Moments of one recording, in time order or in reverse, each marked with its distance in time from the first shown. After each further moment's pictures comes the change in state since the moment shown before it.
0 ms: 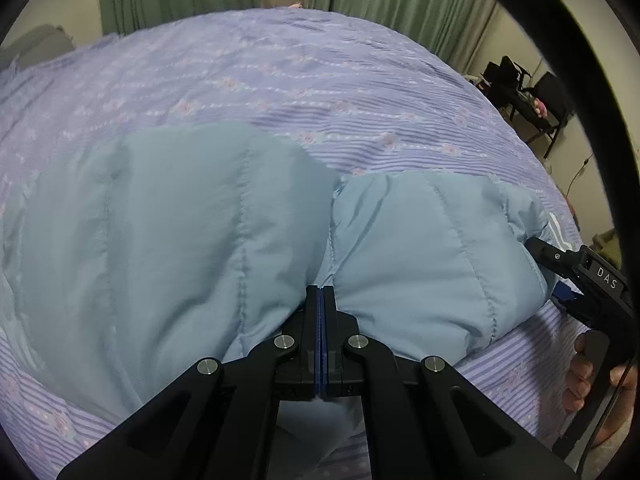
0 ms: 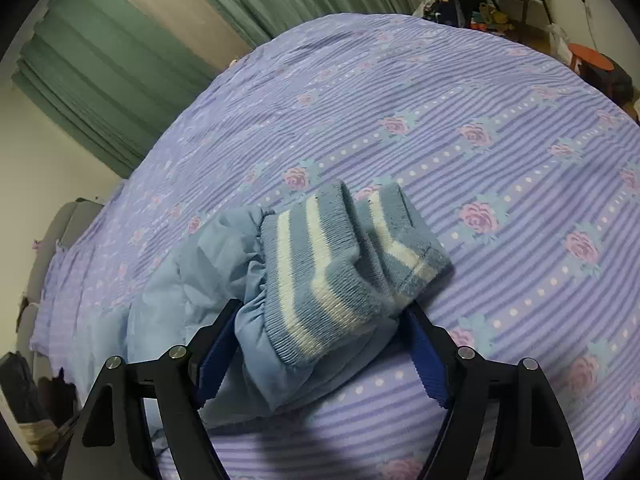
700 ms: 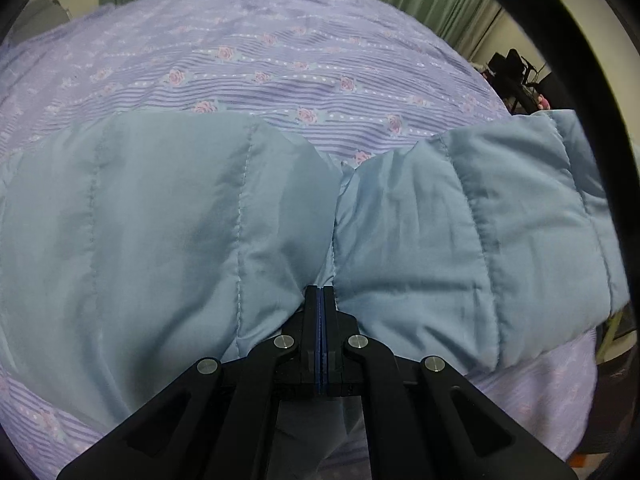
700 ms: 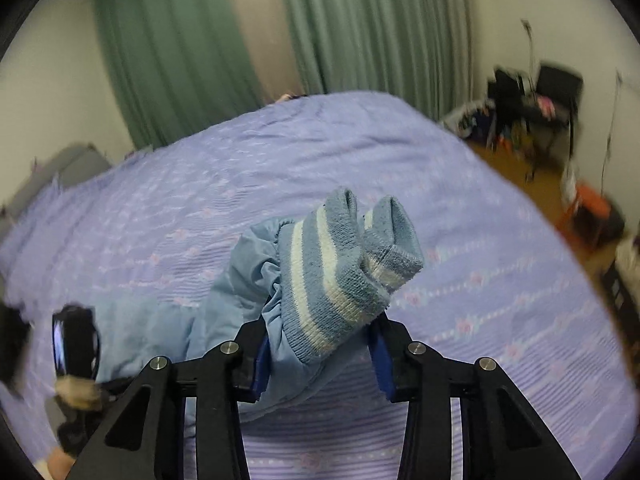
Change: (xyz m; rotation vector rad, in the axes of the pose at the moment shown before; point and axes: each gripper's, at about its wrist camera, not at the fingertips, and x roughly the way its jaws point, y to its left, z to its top) left arm 0.015 0.001 0.026 -0.050 0.115 -0.043; right arm -0.100 0.131 -0.004 -0.400 -0.213 -0.158
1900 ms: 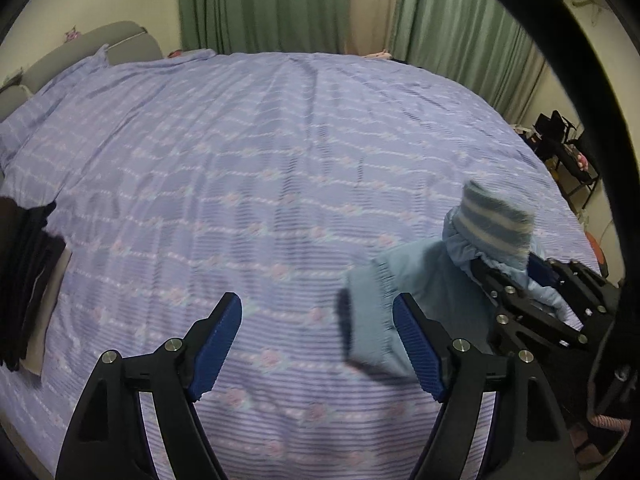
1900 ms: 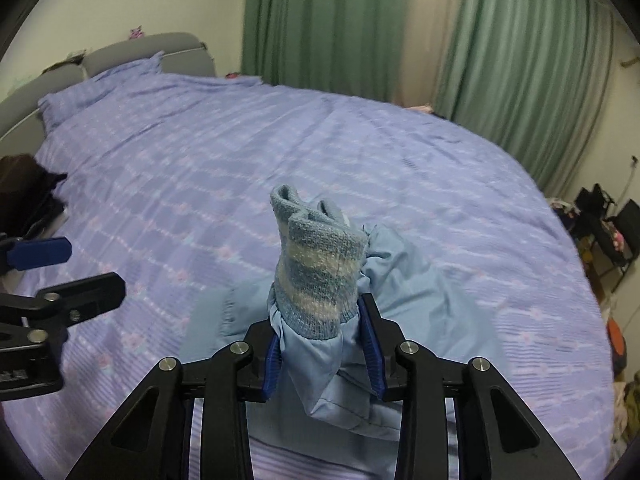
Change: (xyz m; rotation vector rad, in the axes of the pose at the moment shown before) left arm -0.189 0.241 -0.021 -0.058 -0.241 0.191; right arm 0.027 0.338 -0.040 -0.442 0.050 0.122
